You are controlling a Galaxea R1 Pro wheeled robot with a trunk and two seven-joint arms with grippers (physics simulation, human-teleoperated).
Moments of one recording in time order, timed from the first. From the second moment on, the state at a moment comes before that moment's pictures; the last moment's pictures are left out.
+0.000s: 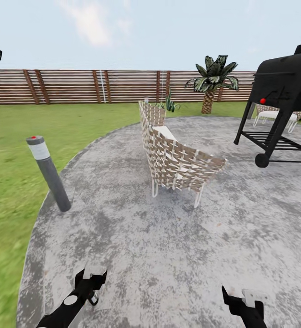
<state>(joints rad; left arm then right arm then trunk) -0.49 0.03 -0.01 -0.33 -0.05 -0.24 0.00 -0.05 -0.08 -0.15 -1.00 -0.05 -0.09 0.00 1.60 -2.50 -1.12</state>
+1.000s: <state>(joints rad) -0.47 0.04 0.00 -0.33 -0.05 -0.29 0.01 -0.05 -0.08 -0.15 -1.00 -0.05 -0.09 0.00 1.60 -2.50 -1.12</state>
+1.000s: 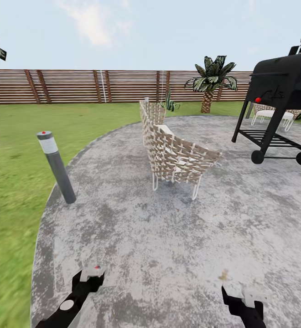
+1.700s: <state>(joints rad) -0.47 0.04 0.00 -0.33 -0.05 -0.30 0.00 -0.05 -0.08 -0.15 -1.00 -0.05 -0.09 0.00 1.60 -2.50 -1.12</state>
